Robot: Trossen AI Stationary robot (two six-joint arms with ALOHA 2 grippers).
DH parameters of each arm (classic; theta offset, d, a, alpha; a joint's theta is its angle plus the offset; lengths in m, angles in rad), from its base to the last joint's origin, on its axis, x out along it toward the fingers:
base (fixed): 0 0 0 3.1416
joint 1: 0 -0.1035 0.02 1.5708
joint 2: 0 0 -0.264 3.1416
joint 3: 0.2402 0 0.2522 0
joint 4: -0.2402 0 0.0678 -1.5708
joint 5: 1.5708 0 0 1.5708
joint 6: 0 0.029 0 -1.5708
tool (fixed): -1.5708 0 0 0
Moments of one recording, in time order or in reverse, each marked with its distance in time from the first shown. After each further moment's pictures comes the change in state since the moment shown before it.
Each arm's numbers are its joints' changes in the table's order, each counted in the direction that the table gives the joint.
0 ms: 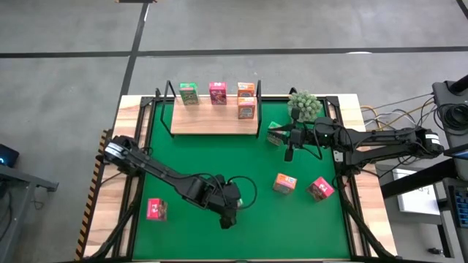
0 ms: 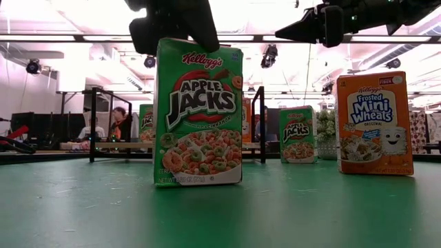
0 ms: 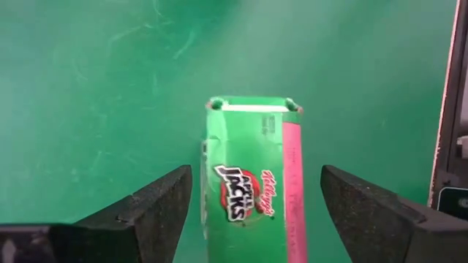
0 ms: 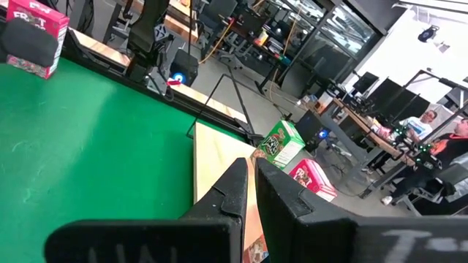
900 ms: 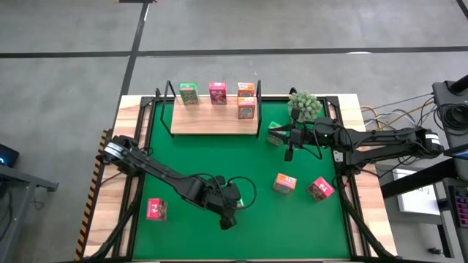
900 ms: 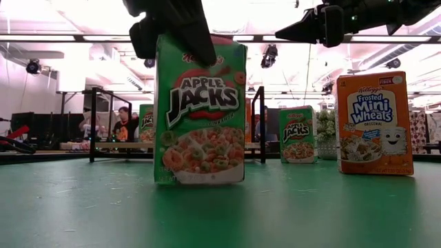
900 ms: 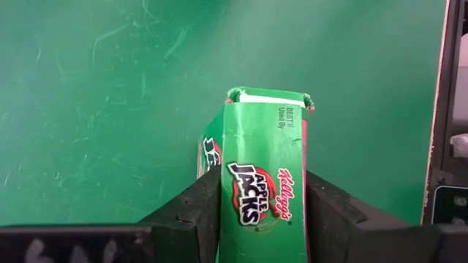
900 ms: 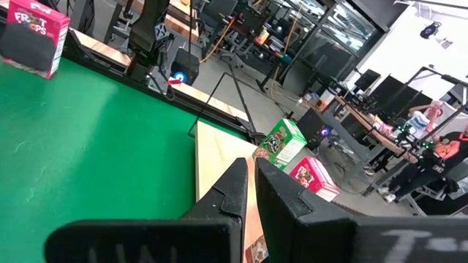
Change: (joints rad) left arm 0.003 -0.011 -0.031 0.048 -0.011 0.011; right arm 0.000 0.000 0.000 -0.006 0.000 0.012
